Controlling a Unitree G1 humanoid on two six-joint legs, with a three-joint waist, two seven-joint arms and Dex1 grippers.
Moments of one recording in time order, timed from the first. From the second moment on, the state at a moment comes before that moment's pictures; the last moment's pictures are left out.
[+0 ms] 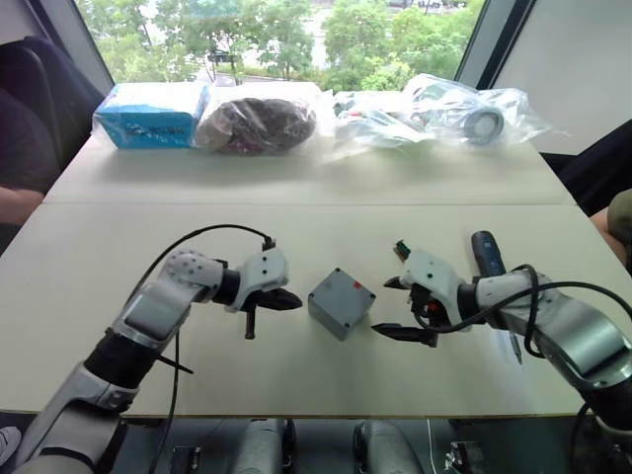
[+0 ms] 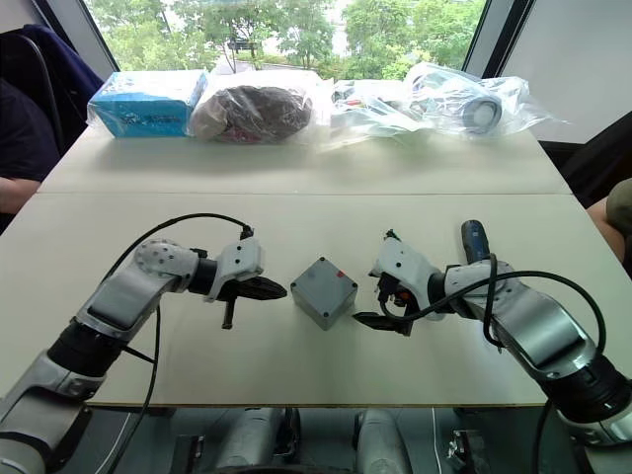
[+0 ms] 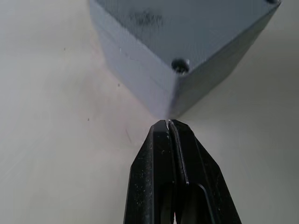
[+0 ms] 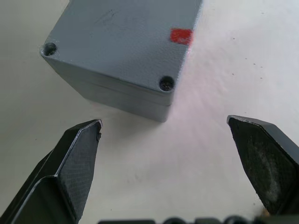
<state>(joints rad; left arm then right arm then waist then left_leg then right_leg) -0.51 0.63 -0.35 -0.09 -0.18 0.46 -1.18 -0.36 -0.91 0.26 -0.48 0.44 0.84 0.84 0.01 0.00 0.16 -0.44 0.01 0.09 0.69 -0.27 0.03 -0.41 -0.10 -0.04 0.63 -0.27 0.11</state>
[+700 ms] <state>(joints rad) -0.53 0.57 -0.35 -0.05 -0.16 0.44 -1.12 -0.30 -0.88 0.22 -0.62 0.52 0.98 0.83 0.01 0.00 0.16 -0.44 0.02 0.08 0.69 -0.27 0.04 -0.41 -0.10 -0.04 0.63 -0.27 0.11</state>
